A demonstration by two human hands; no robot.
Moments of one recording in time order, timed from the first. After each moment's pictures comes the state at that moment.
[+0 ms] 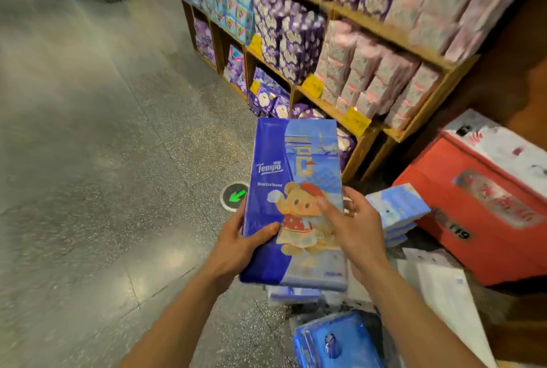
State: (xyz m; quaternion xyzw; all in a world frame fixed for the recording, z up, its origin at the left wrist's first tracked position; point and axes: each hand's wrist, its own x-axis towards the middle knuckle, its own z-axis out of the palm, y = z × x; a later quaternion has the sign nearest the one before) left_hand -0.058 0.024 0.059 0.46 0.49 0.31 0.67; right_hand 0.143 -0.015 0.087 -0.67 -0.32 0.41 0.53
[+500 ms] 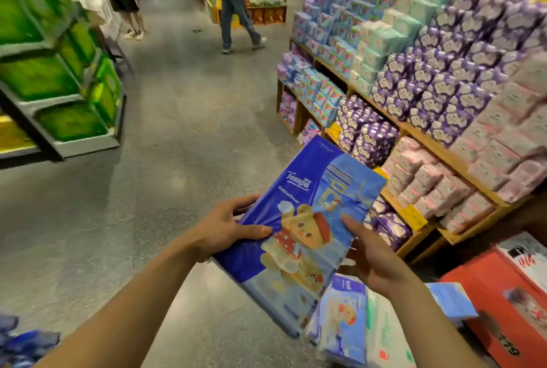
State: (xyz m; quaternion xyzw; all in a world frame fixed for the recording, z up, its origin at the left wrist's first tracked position) left_hand -0.308 0.061 0.440 0.54 0.51 0.28 0.61; right_hand -0.016 0.038 0.394 -0.54 -0.30 0.67 0.41
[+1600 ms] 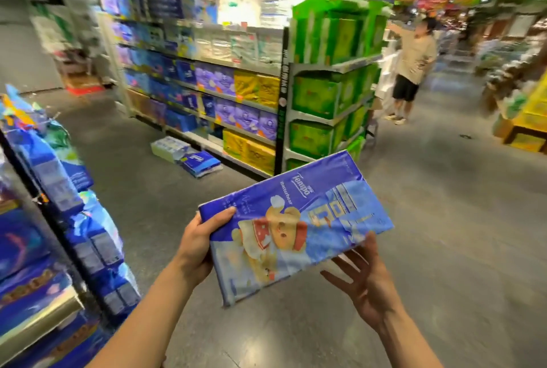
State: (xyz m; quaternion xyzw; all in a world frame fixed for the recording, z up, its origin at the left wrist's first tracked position) left_hand -0.828 0.255 0.496 0.09 0.54 0.79 0.28; right_hand -0.638 0.490 0.462 -0.26 -0.47 0.81 0.23
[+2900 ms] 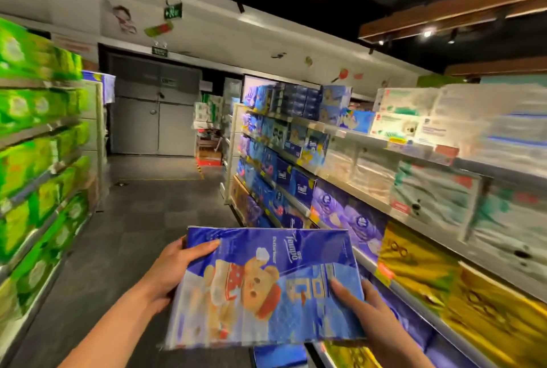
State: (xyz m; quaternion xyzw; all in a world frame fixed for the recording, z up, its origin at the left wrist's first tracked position) left_hand -2.038 0.336 0.579 0.01 0.61 0.80 0.02; right_hand -2.003 0.672 0.550 -0.03 -0.72 0.69 0.02
